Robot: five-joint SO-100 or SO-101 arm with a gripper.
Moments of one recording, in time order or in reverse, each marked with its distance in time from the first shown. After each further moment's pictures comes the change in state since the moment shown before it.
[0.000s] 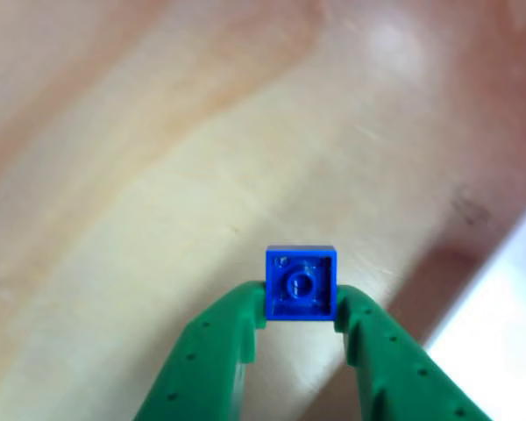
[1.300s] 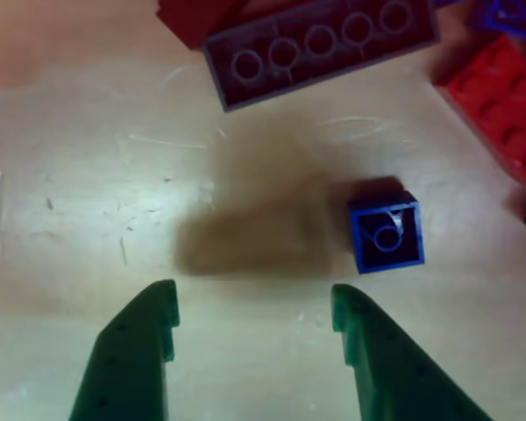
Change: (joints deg) arm -61.5 -43.2 -14.0 4.1 9.8
